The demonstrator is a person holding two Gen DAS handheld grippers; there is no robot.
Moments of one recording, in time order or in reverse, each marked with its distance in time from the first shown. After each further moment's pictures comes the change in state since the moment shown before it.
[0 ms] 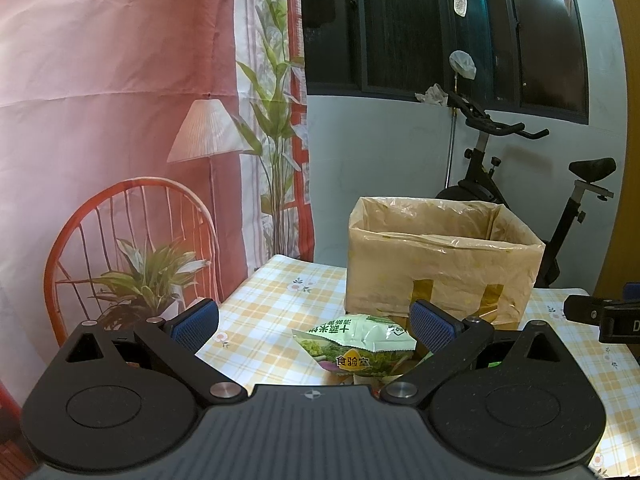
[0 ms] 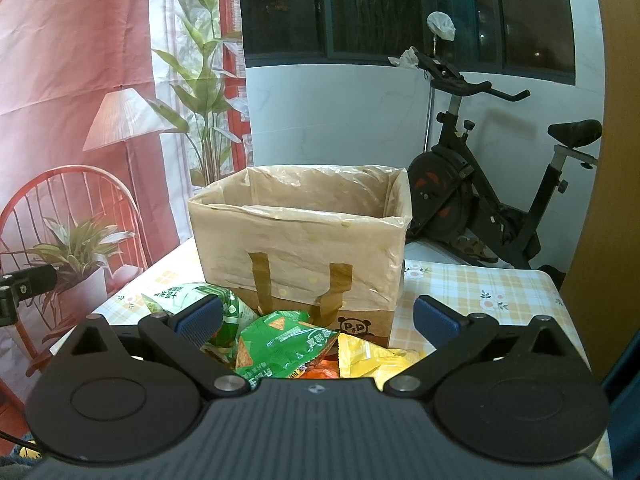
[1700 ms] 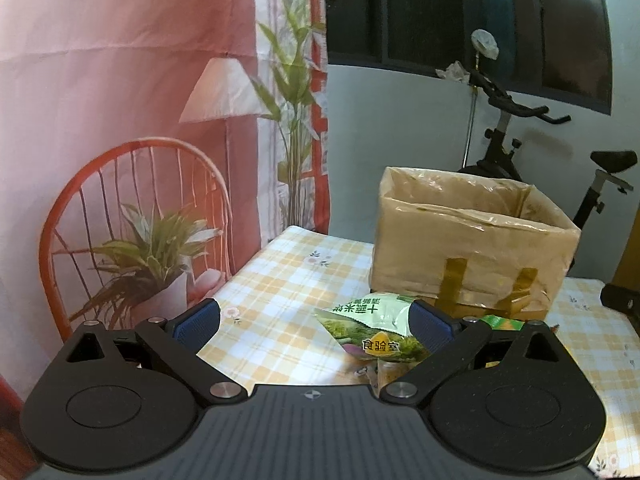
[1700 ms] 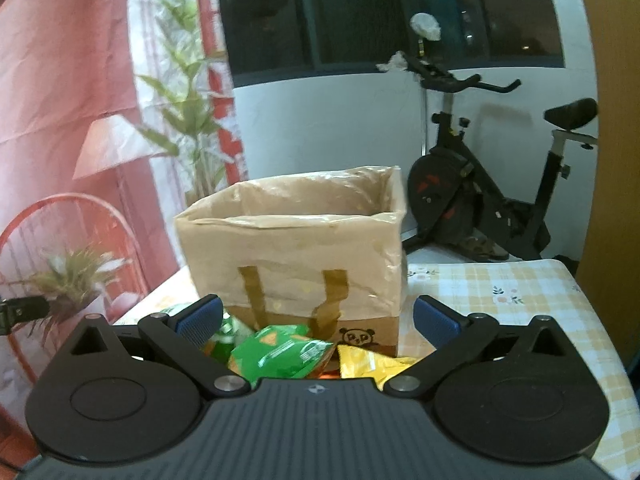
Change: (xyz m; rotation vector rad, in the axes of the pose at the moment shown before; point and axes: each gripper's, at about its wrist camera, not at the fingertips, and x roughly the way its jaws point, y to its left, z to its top) left arm 0.041 0.022 -0.010 -0.048 0.086 0.027; right arm 0.026 -0.022 -0.019 0.102 -0.071 0.019
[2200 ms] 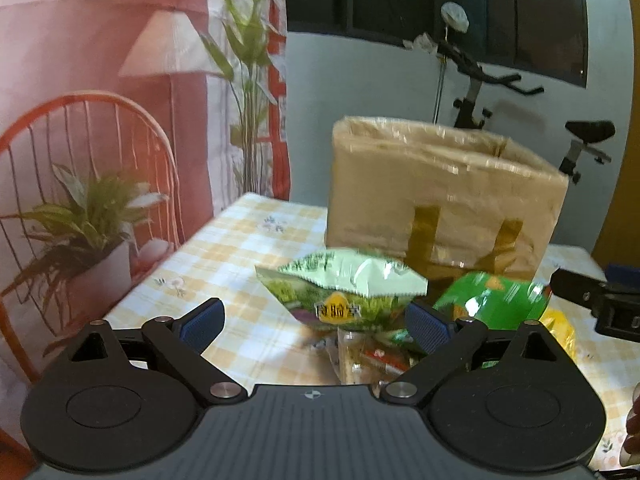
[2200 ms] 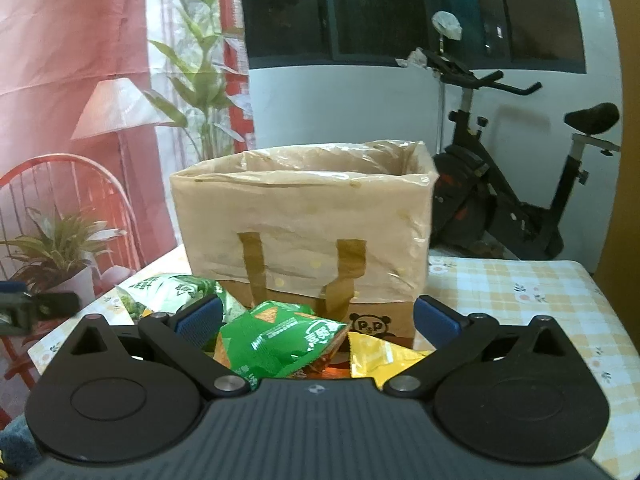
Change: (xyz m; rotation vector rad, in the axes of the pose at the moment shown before) left arm 0.059 -0.026 -0.037 0.037 0.072 -0.107; right arm 0.047 0.009 -0.036 -0.082 0.007 0.035
